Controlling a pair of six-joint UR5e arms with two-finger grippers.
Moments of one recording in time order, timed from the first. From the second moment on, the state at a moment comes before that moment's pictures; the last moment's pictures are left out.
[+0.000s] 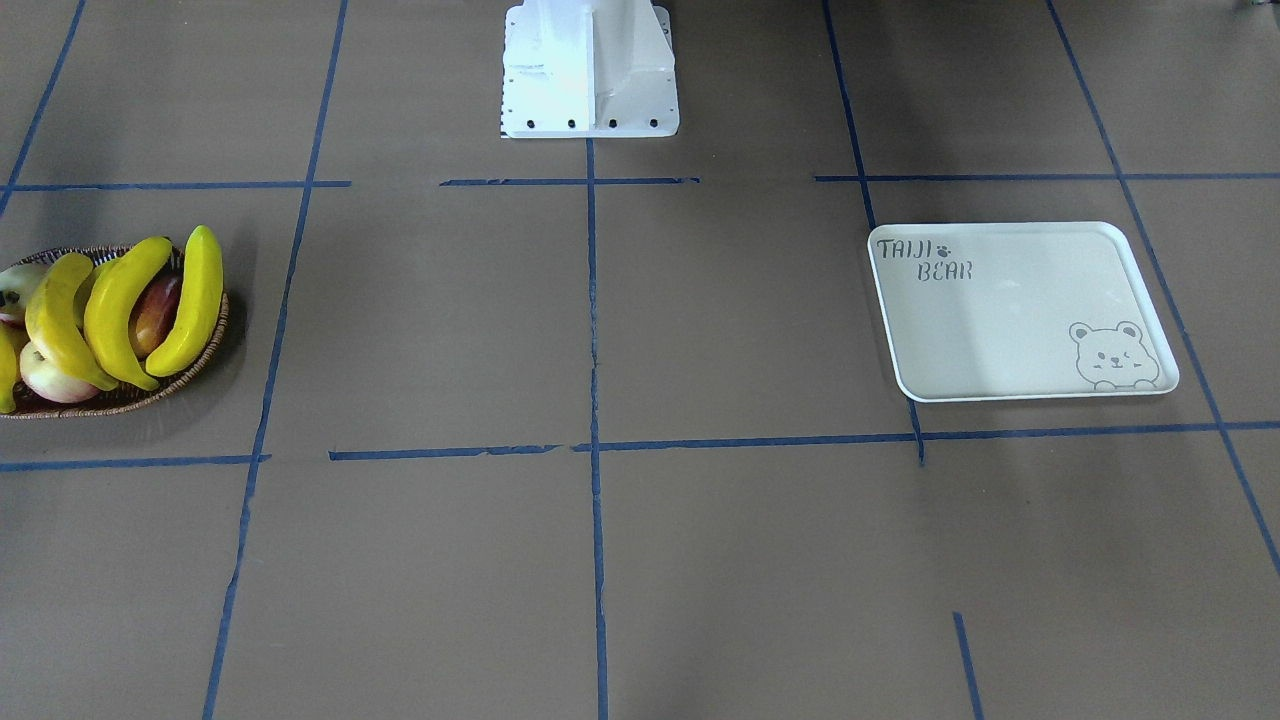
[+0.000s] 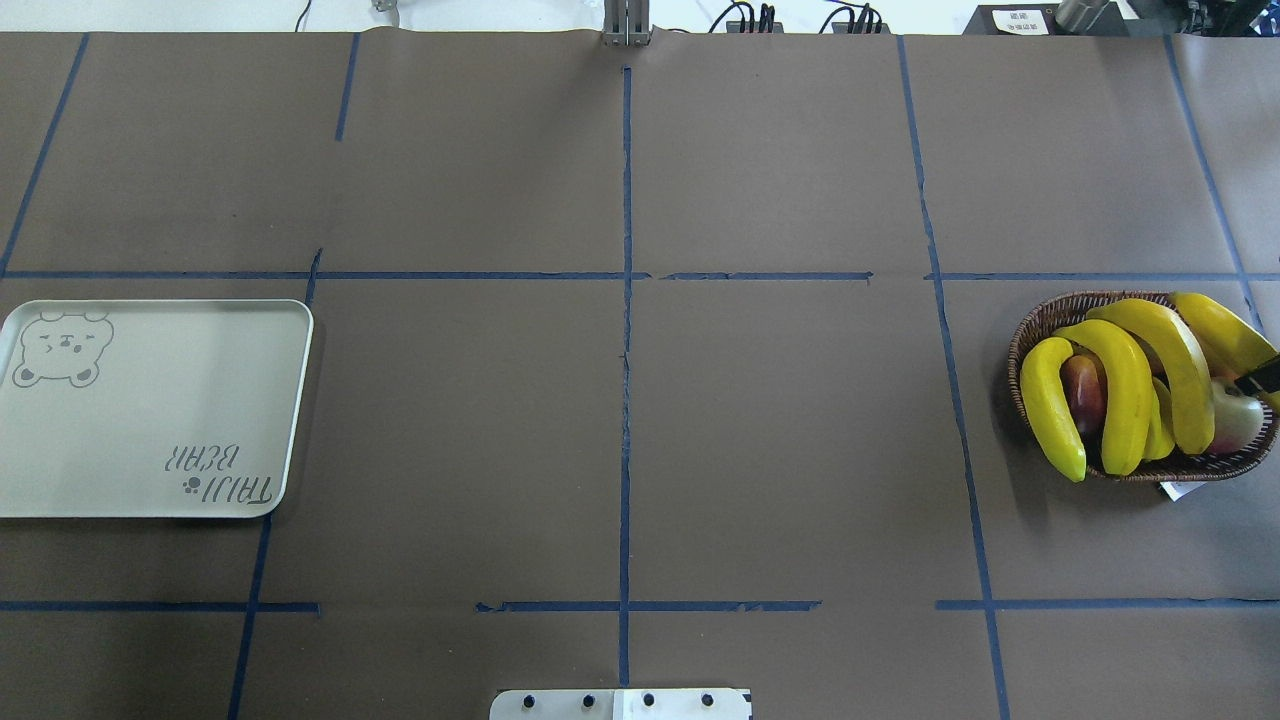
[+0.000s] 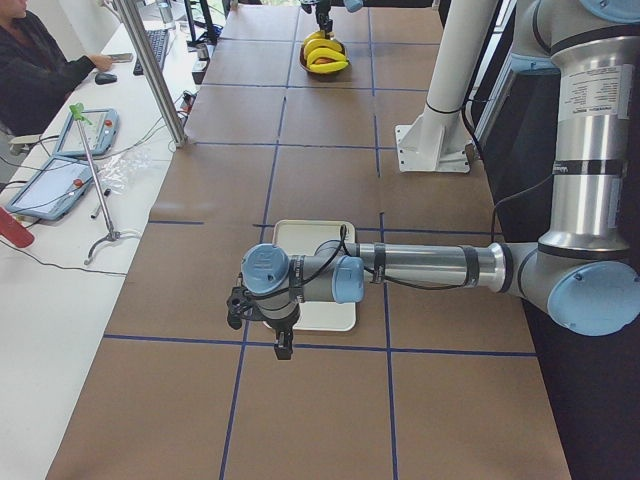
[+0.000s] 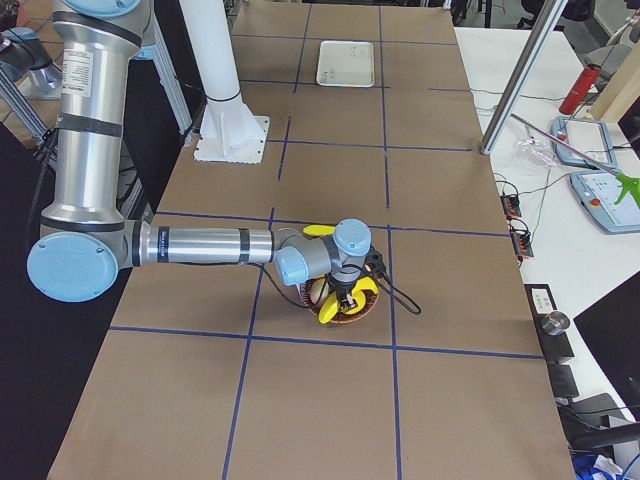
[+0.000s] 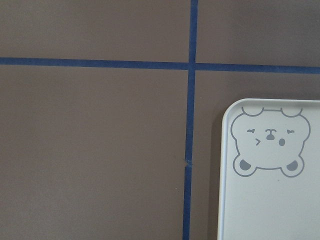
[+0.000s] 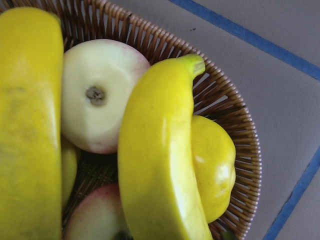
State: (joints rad) left arm -1.54 -1.53 -1.61 -1.55 -2.38 -0.03; right arm 1.21 -1.70 1.65 -1.24 2.32 -0.05
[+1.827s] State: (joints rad) left arm -1.54 -1.53 -1.63 -1.55 -2.39 -0.04; right arm 1.41 -1.71 1.80 -1.25 2.48 -0.02
